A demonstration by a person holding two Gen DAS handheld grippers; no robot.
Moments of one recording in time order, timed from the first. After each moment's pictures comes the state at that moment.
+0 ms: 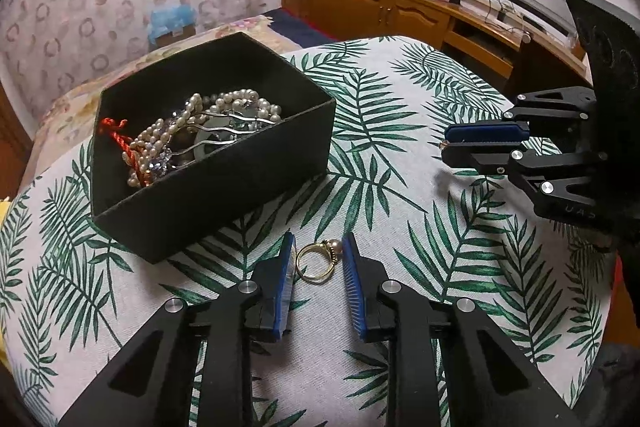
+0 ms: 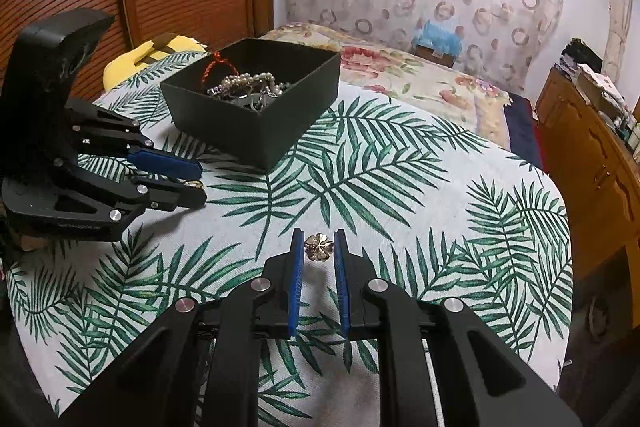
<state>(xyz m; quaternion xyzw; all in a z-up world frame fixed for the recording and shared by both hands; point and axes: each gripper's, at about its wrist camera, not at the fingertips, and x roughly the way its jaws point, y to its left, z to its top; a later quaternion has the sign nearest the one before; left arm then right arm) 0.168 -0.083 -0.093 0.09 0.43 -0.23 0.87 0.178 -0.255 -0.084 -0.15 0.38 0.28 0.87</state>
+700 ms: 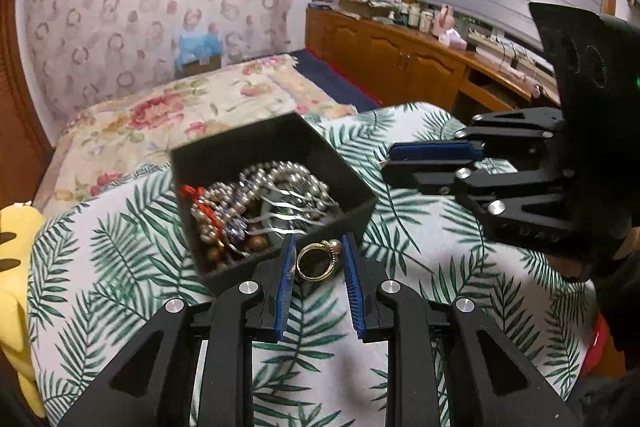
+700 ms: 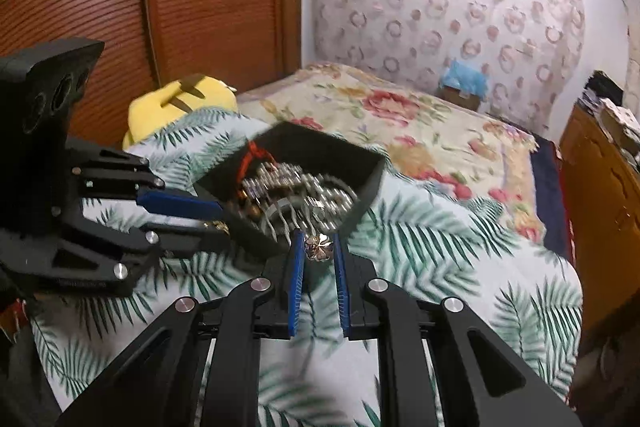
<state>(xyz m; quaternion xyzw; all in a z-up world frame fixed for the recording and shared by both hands) 0.172 -0.049 -0.037 0.05 0.37 -0.20 0.90 0.212 -0.194 -0.035 -0.13 0.33 0.34 0.87</state>
